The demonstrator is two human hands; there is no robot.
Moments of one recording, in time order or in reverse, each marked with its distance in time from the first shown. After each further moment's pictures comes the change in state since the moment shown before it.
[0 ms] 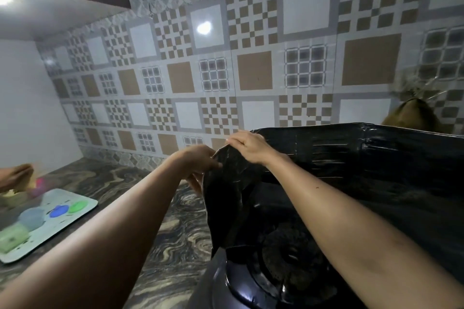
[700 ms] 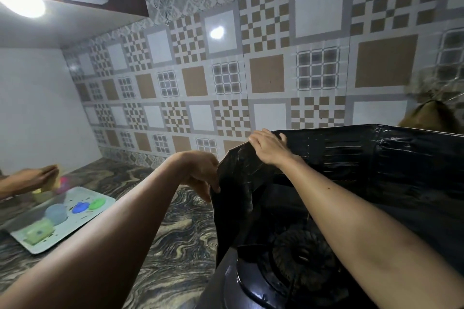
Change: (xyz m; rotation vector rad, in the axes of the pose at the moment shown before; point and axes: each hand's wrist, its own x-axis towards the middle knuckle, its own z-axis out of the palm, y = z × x) left_hand -0.023 -0.011 -0.008 -0.036 -0.123 -0.079; right_hand -0.003 0.005 -0.003 -0.147 0.049 0.165
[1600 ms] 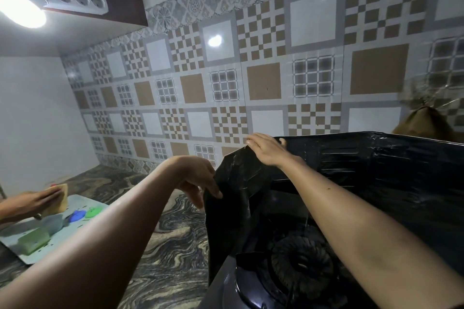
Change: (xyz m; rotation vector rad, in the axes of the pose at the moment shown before) left_hand -0.010 0.006 -0.006 0.137 -0.020 -0.046; right_hand 0.002 0.004 -0.014 0.057 -0.049 -0.033
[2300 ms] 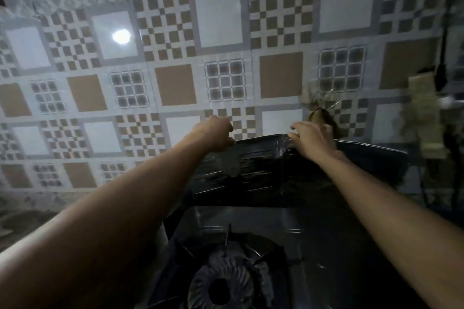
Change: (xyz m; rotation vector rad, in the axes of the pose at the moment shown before) left_hand 0.105 0.201 0.050 0.612 0.500 0.645; right_hand -0.106 0.187 -0.141 -0.379 0.430 0.469
